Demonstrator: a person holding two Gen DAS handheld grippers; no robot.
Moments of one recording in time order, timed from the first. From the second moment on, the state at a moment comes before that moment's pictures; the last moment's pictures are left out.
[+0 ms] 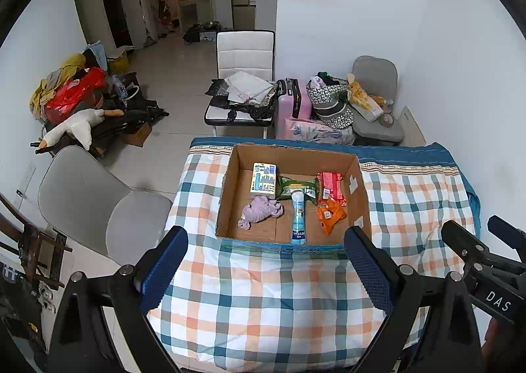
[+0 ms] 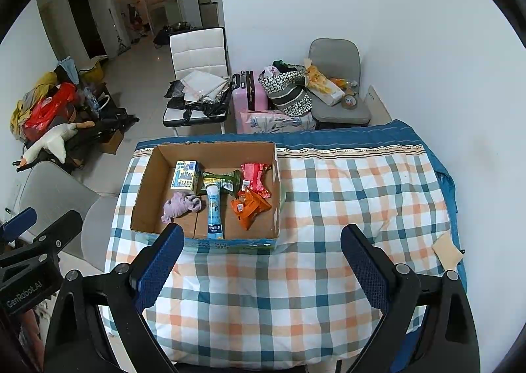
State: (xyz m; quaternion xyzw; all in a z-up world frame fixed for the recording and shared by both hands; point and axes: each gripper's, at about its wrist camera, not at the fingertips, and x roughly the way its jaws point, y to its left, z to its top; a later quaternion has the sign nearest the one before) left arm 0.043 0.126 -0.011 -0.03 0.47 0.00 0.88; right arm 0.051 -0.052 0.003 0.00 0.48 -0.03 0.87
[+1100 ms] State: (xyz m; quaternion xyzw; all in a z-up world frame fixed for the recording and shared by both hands) left arm 0.041 0.124 -0.007 -0.03 0.47 0.01 0.88; right arm 0.053 -0.050 0.003 0.01 0.48 -0.03 0.87
